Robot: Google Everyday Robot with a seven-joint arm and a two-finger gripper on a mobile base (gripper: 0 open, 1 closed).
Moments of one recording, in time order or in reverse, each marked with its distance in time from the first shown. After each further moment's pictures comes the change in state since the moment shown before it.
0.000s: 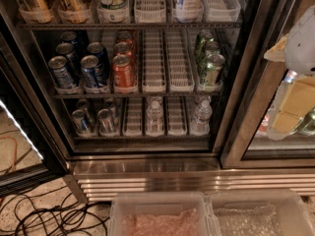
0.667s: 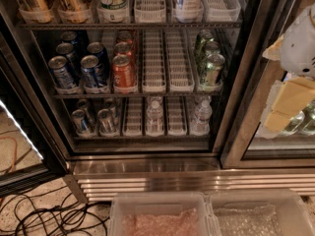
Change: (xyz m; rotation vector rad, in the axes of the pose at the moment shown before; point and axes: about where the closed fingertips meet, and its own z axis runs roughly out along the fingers) arm -0.010 -0.002 0.003 0.031 -0.007 0.025
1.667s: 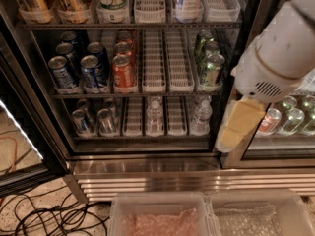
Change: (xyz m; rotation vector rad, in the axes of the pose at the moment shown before) arm -0.043 0.024 0.046 -0.017 -0.029 0.047
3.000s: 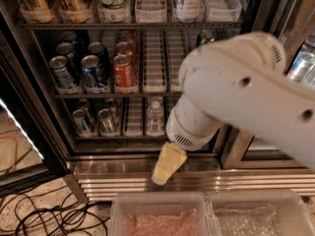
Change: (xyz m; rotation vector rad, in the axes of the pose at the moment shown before) arm -0.070 0.068 0.111 -0.026 -0.032 0.094
